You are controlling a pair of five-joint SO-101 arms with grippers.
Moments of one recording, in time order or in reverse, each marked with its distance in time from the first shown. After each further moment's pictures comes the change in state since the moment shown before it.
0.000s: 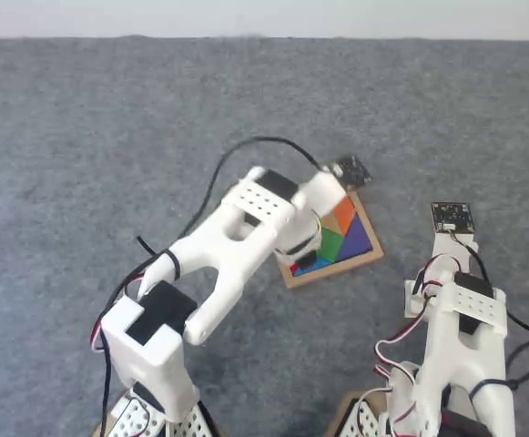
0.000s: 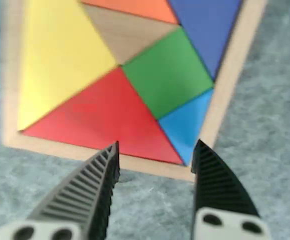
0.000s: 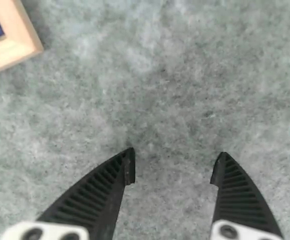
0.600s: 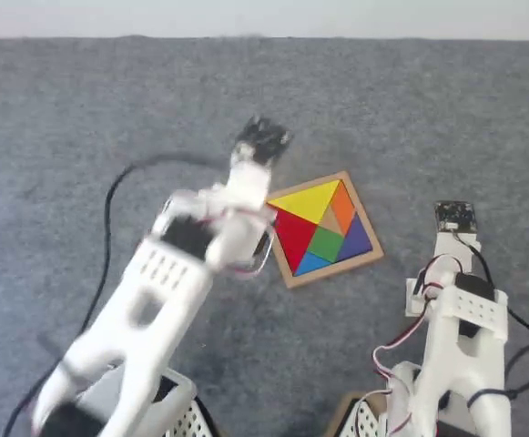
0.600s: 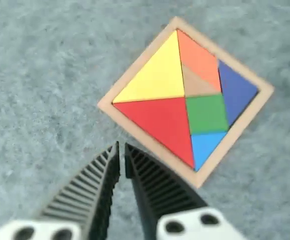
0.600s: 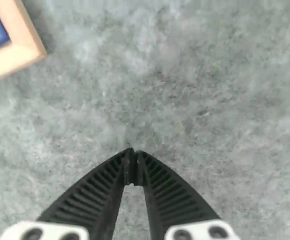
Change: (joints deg) left arm -7.5 -48.3 33.0 -14.0 20.6; right arm 0.0 -4.8 0.0 2.5 -1.4
